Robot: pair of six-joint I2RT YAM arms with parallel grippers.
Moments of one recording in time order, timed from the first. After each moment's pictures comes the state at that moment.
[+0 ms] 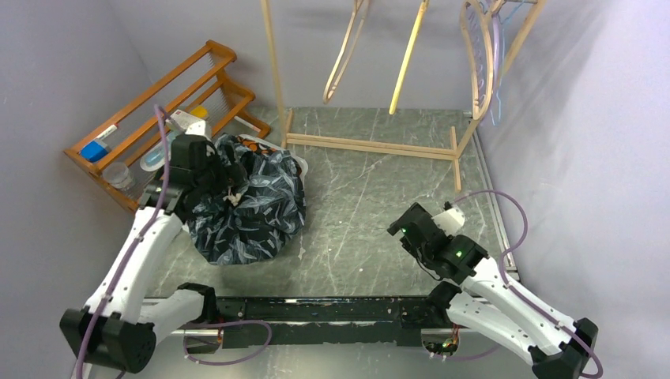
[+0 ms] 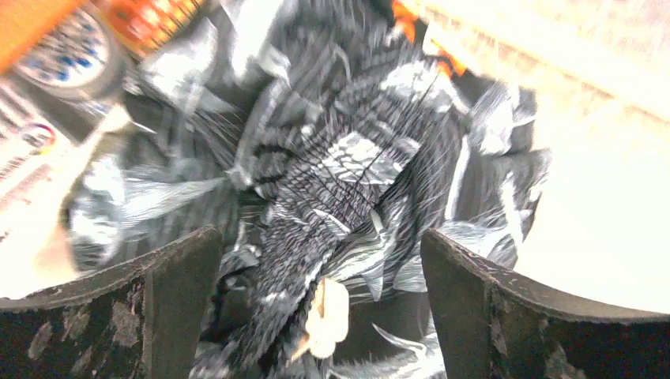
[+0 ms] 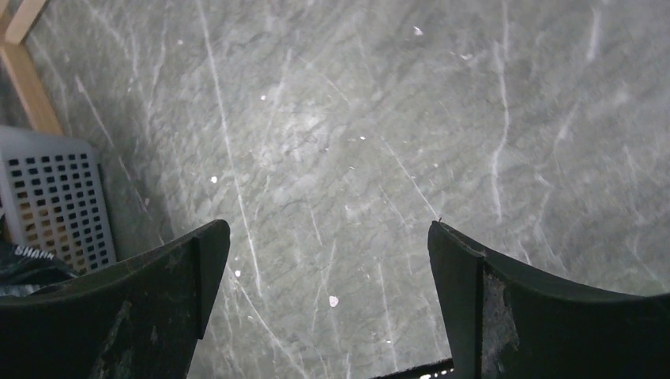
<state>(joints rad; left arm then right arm) -0.21 1.05 1.00 -0.62 -0.08 -0.44 0.76 0.70 0.62 -0.93 0.56 1.37</state>
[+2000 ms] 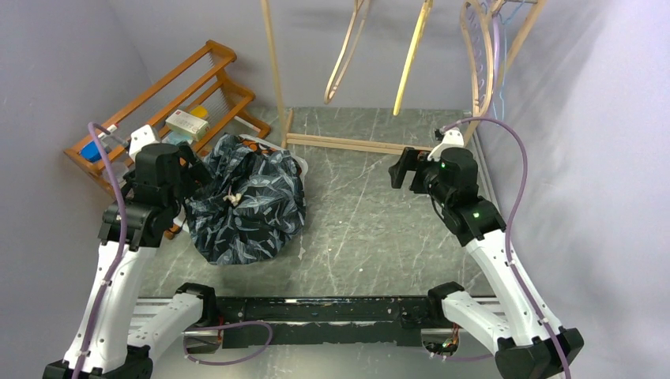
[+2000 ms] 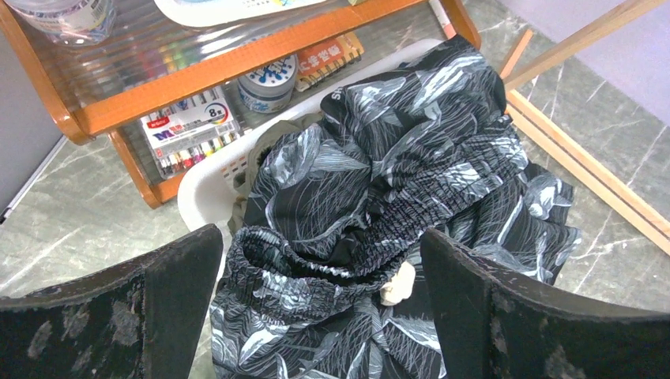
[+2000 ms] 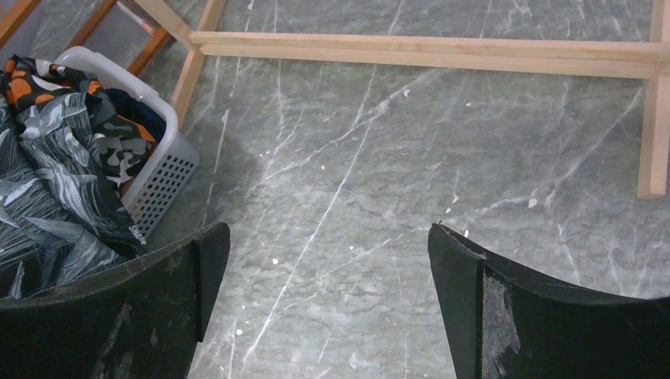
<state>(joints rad) -0.21 0.86 1.22 -0.94 -0.47 -0.61 0.32 0.90 0.97 -0.47 0.05 0.31</state>
